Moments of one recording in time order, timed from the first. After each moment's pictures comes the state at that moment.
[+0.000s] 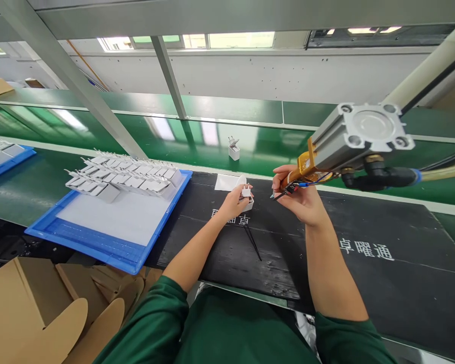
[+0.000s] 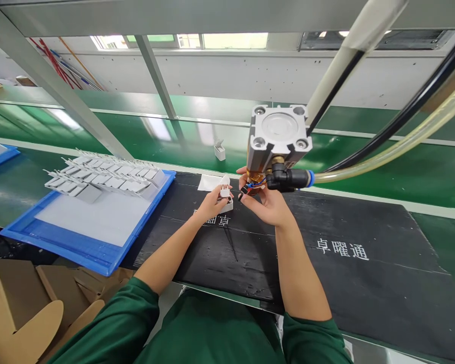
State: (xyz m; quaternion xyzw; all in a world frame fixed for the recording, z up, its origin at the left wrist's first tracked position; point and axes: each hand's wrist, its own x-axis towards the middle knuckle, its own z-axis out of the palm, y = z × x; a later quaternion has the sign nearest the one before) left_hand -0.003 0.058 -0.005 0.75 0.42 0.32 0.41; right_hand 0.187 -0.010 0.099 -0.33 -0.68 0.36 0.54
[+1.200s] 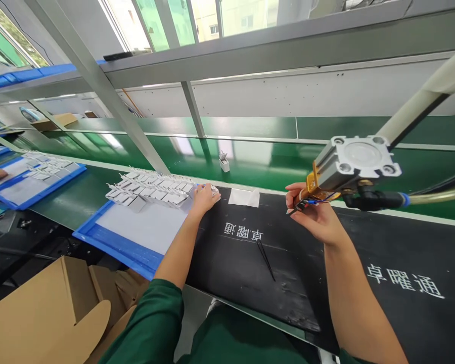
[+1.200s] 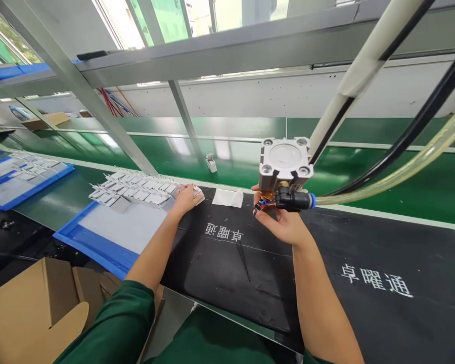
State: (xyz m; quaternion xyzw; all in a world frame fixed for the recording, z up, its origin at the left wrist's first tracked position) left_hand -0.114 0.111 0.037 0.70 0.70 0.07 0.07; right_hand 0.195 -0.009 0.096 -0.33 -0.69 0.36 0.53
